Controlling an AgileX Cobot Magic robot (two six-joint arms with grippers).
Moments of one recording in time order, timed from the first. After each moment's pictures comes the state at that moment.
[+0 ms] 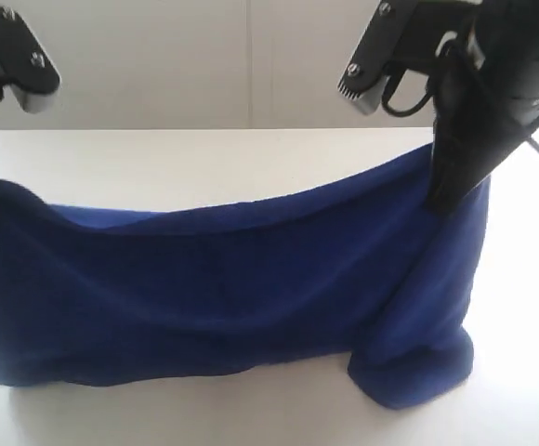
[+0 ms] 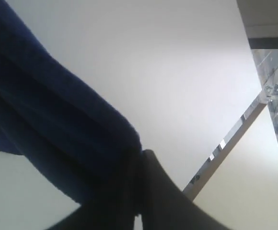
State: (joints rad) left arm -0.58 1.28 -1.23 0.27 1.32 0.36; right arm 0.52 1.44 -1.35 -0.54 1.22 -0.23
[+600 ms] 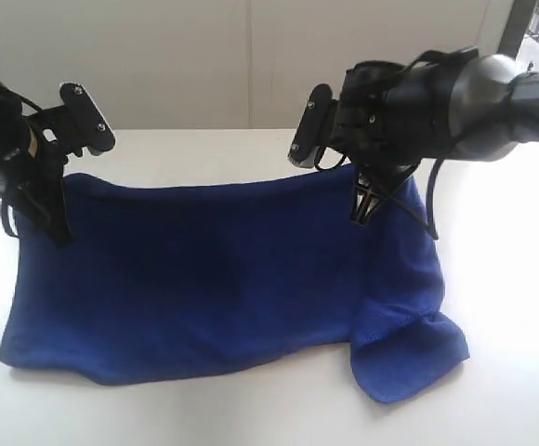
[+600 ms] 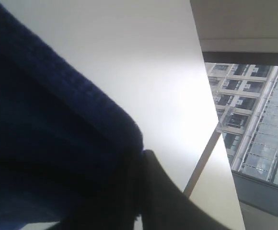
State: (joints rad) left arm -0.37 1.66 -1.14 0.54 0.62 0.24; right arm 0.44 1.88 -1.34 -1.03 0.85 0.21
